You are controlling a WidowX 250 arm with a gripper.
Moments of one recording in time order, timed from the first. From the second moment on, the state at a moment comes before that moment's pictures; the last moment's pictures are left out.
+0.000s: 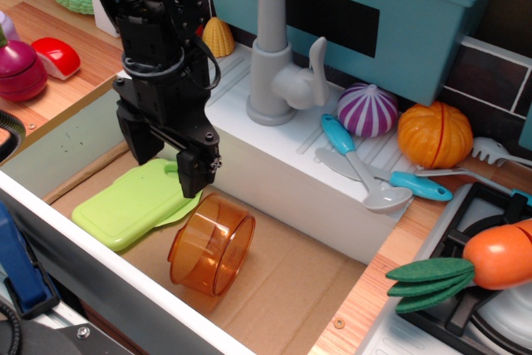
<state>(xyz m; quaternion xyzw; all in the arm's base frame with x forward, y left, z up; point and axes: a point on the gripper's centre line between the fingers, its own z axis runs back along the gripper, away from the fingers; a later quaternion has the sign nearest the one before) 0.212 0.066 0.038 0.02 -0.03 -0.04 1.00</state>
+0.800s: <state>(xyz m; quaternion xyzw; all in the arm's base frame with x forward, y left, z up) 0.207 0.065 0.017 -0.05 -0.06 -0.01 1.00</state>
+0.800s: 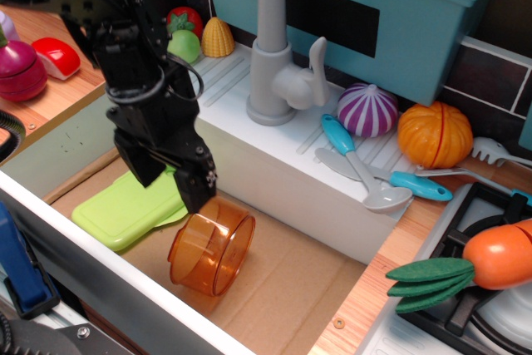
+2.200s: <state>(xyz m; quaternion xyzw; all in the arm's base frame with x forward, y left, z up) 0.212 0.036 -0.013 -0.19 -0.12 0.06 0.97</state>
